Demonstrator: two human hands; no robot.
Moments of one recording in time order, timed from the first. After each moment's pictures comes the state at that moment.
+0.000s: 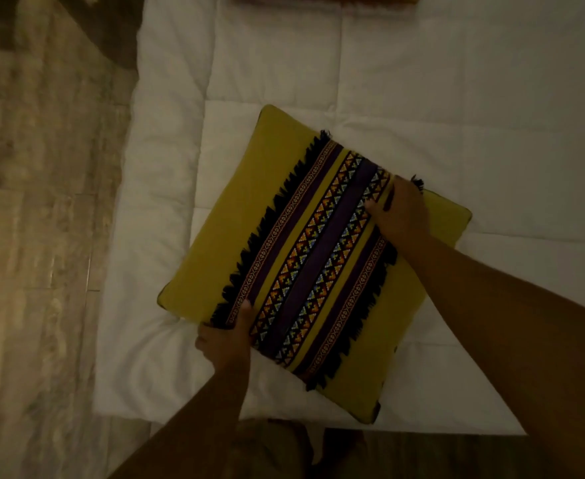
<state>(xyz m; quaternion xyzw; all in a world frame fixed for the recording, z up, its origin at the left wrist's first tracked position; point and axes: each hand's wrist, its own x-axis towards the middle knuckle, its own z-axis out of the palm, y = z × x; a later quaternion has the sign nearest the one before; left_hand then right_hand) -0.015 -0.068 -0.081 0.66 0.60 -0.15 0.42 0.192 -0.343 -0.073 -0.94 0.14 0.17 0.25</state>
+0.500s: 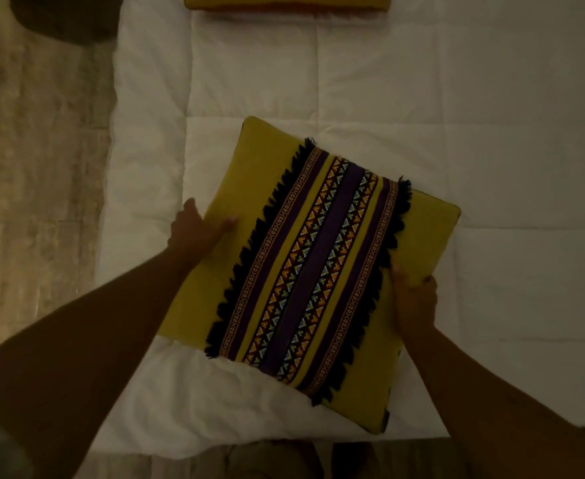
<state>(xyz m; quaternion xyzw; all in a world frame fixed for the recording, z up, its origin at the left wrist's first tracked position) 0.190 0.002 -0.085 0.86 0.25 -0.26 0.35 0.054 -0.353 -0.099 -0.74 0.52 0.12 0.42</state>
